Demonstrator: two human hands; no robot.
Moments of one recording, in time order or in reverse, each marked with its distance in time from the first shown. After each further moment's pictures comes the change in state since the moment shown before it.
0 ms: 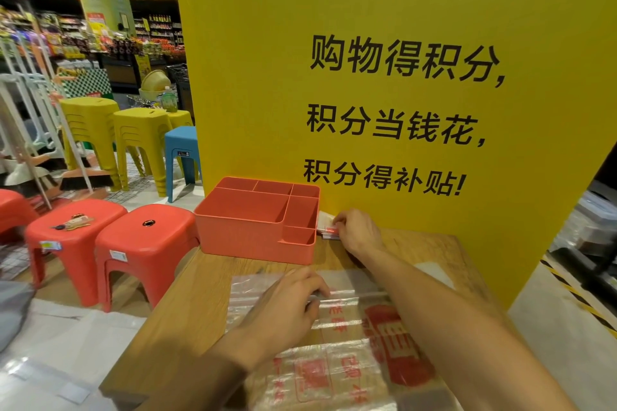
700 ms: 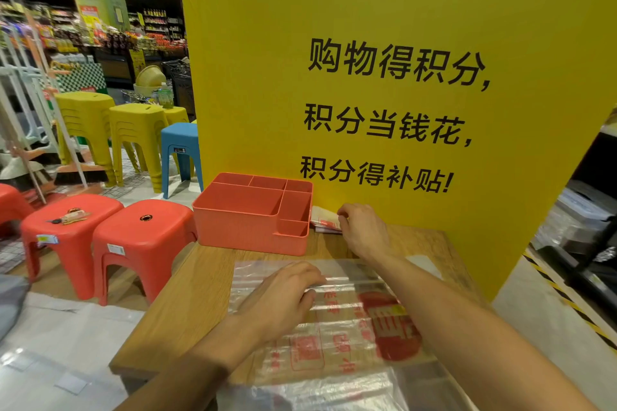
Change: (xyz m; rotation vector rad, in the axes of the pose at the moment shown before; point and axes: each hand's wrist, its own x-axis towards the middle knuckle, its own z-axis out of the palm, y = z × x) left_hand -0.008 0.003 -0.009 0.073 -0.048 0.074; right_hand -0.042 0.004 -0.037 -0.104 0.120 -0.167
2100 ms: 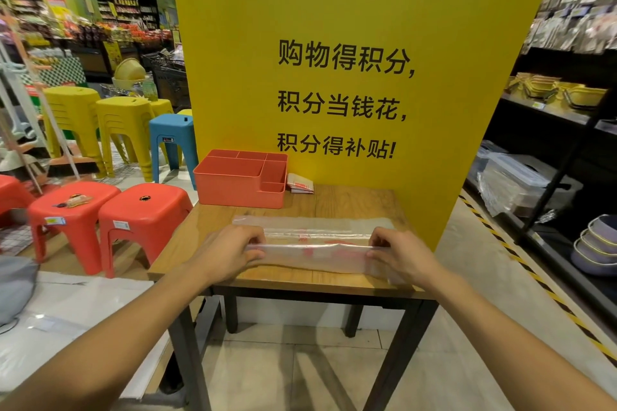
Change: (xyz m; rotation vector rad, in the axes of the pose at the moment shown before) left_hand -0.102 0.057 -0.082 0.144 -0.077 -0.136; right_hand -0.238 0.062 -0.147 0.077 -0.275 -0.053
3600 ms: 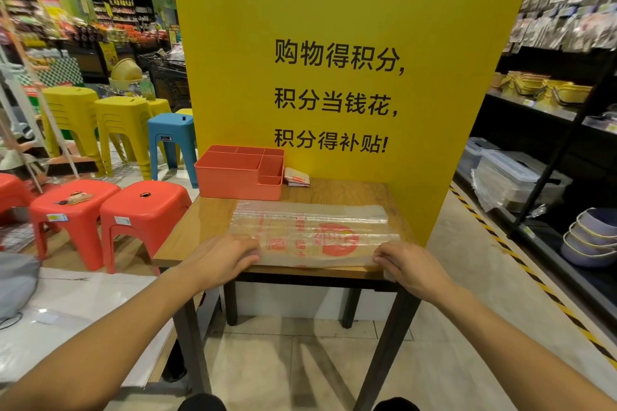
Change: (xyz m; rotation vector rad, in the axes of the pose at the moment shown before) left_hand -0.034 -0.006 0.014 0.181 -0.085 0.164; right_hand -0.057 0.022 0.014 -0.137 0.067 -0.135
